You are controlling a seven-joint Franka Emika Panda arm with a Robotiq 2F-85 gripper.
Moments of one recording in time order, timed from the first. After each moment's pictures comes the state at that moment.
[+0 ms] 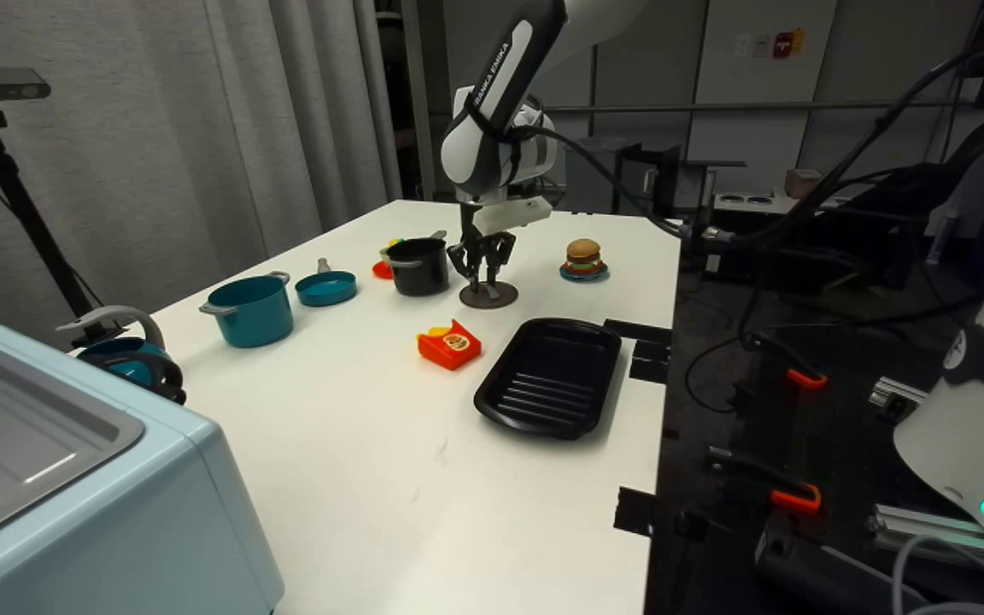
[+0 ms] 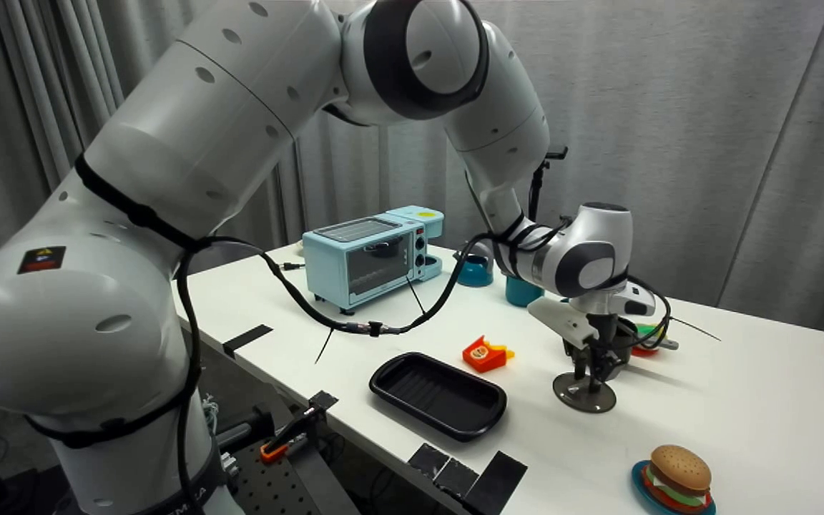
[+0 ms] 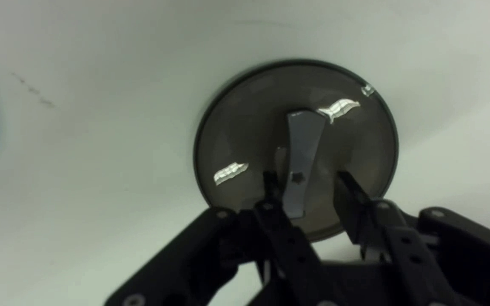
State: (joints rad) arm -0.10 0.76 -0.08 -1.74 0.03 2.61 0.15
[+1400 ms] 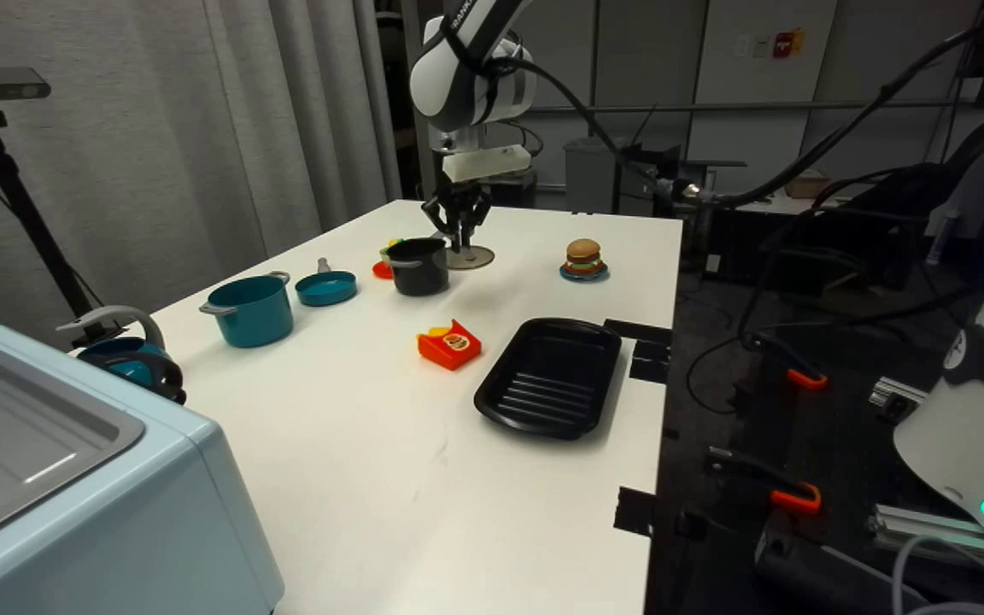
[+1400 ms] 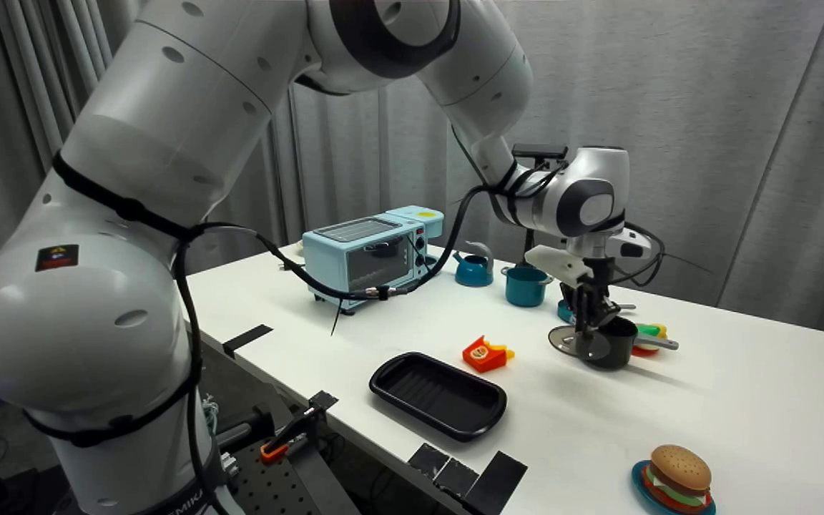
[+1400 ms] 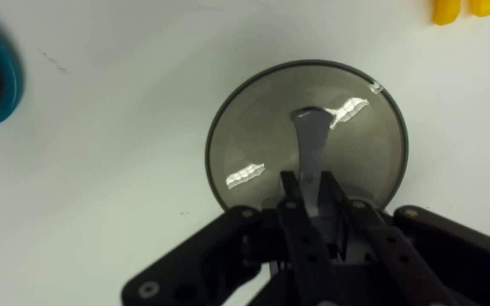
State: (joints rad) arm -0.03 0.63 -0.10 -1.70 0.03 2.44 0.23
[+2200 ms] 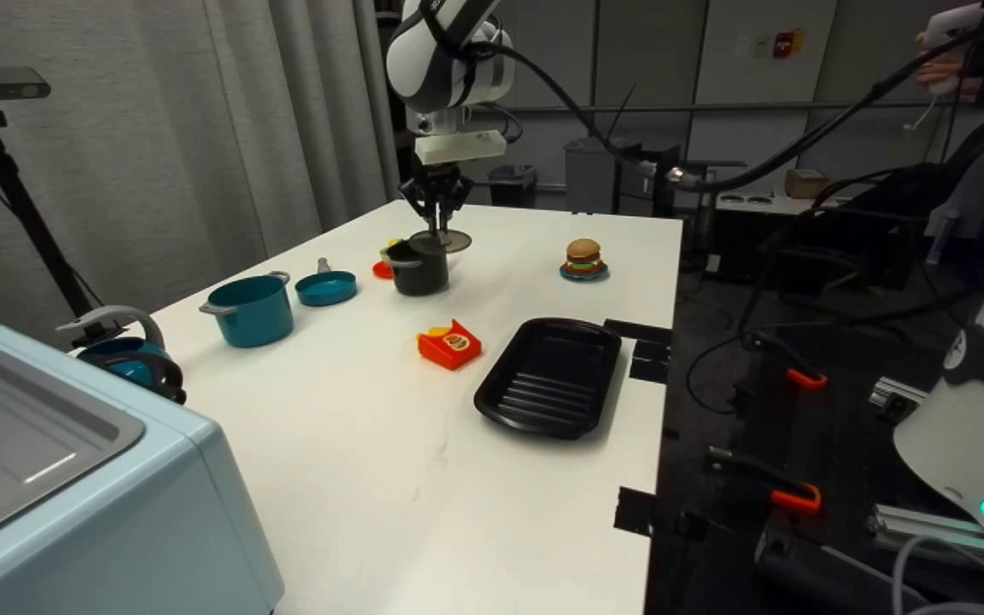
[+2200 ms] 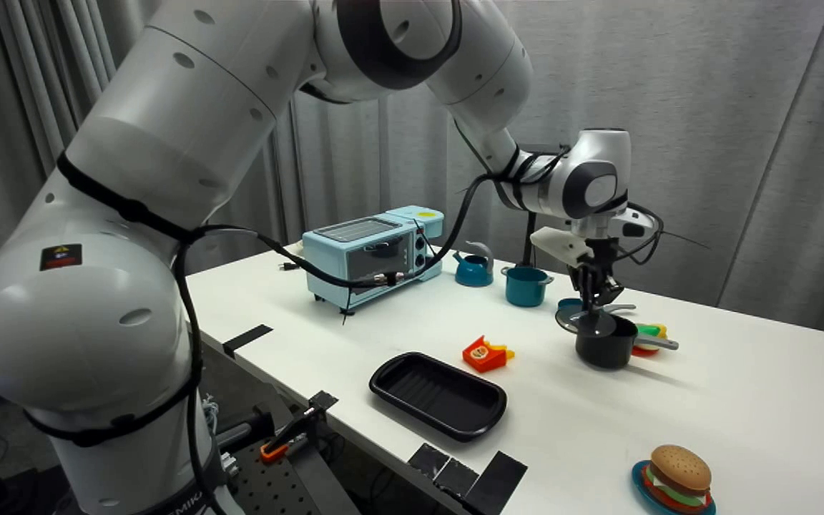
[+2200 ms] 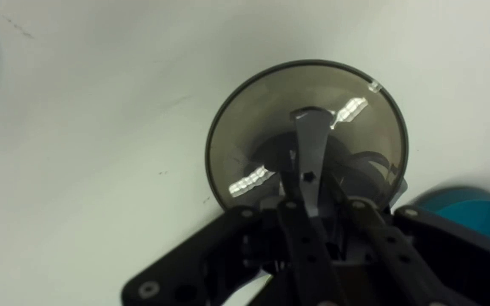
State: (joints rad) arm -0.01 0.67 -0.10 -1.58 0.03 2.39 0.32
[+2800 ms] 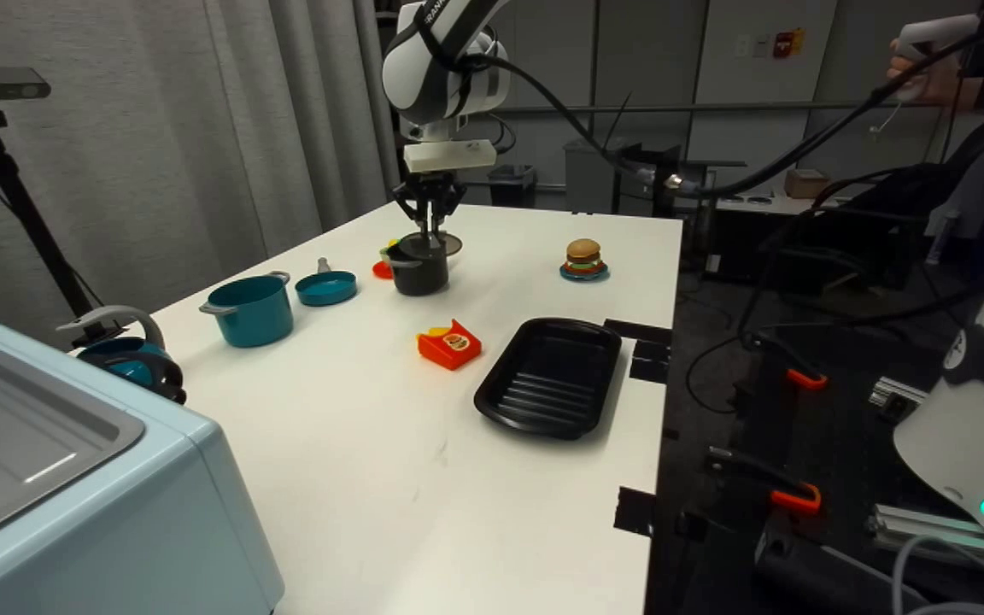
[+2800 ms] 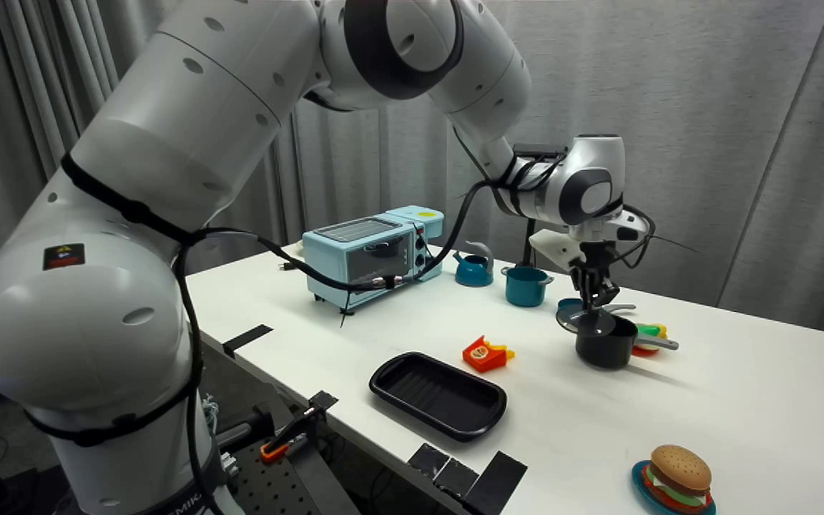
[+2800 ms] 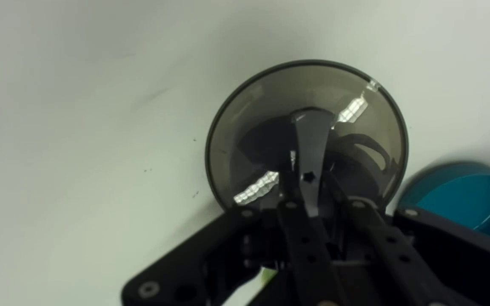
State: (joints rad) arm 0.00 0.70 -0.10 -1.56 0.03 2.45 0.41
